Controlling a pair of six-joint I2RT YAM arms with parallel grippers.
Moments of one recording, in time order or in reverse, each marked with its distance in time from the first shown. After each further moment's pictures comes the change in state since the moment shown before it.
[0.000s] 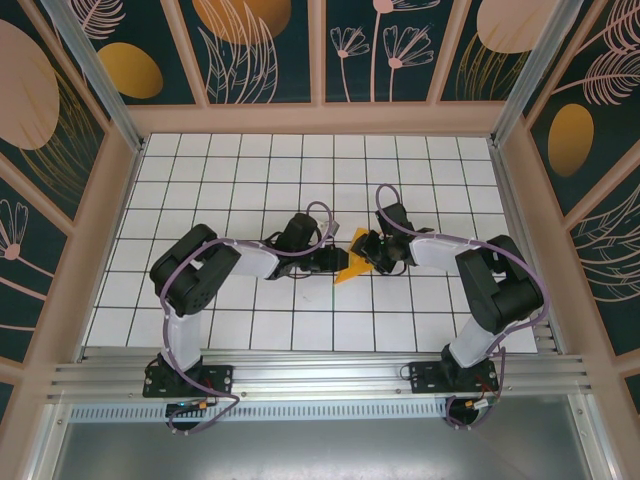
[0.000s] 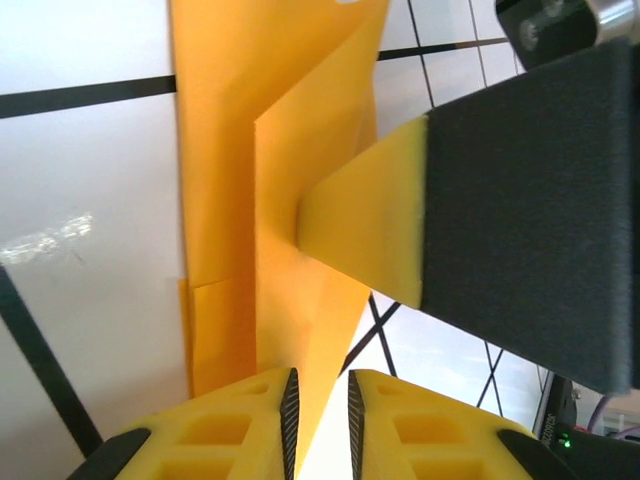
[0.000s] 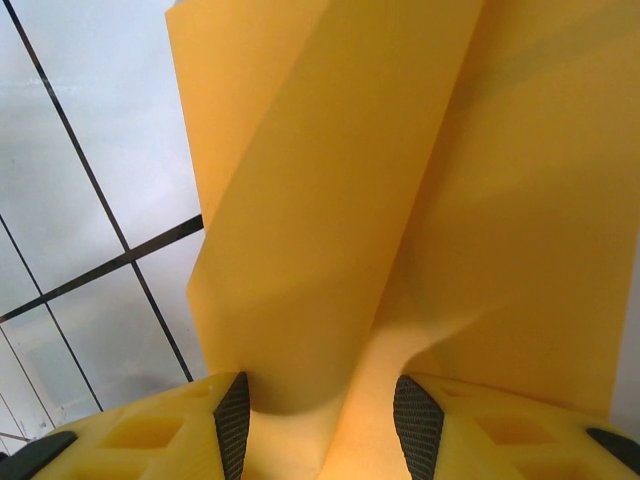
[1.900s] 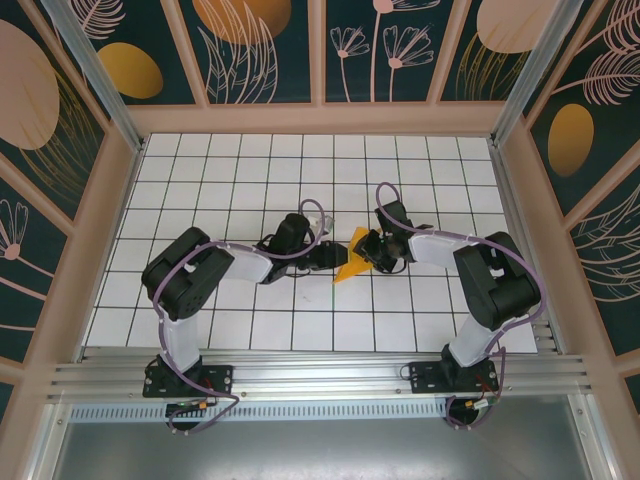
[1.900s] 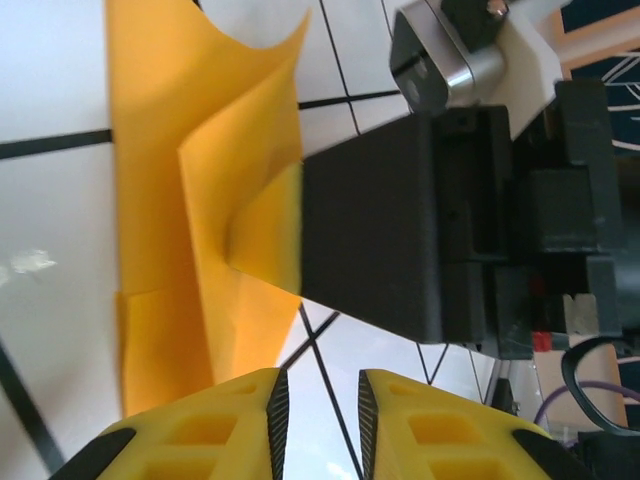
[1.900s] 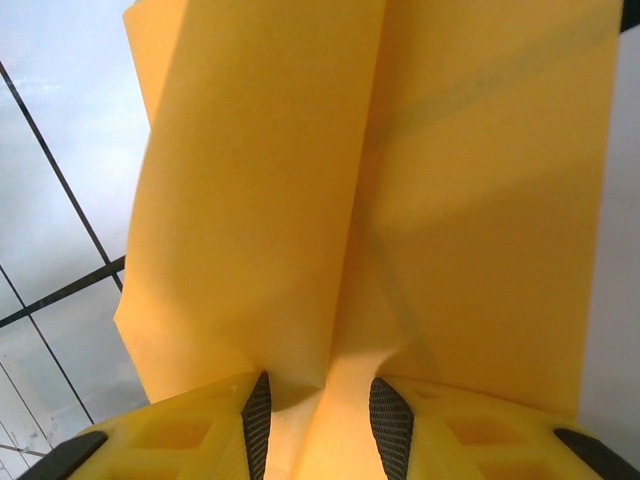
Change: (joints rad) left arm 0.010 -0.055 -0.077 0.167 0.035 -0.087; right arm -0.010 0.029 0.032 -0.047 -0.001 0.000
